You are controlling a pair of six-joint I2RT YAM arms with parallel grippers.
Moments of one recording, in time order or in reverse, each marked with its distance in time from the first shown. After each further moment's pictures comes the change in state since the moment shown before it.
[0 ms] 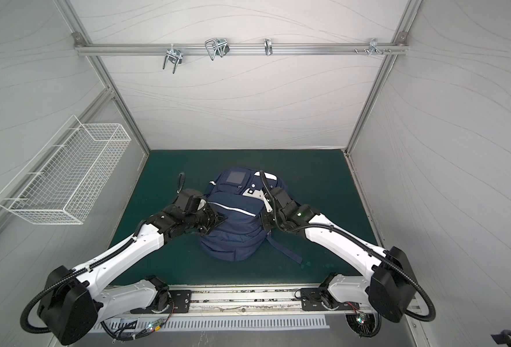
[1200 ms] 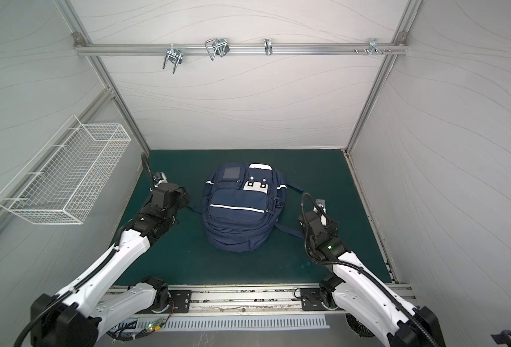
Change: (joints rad) left arm 0.291 -0.114 -0.066 0.085 -0.885 0.812; right arm -0.270 -0.484 -0.526 0.122 0.744 0.016
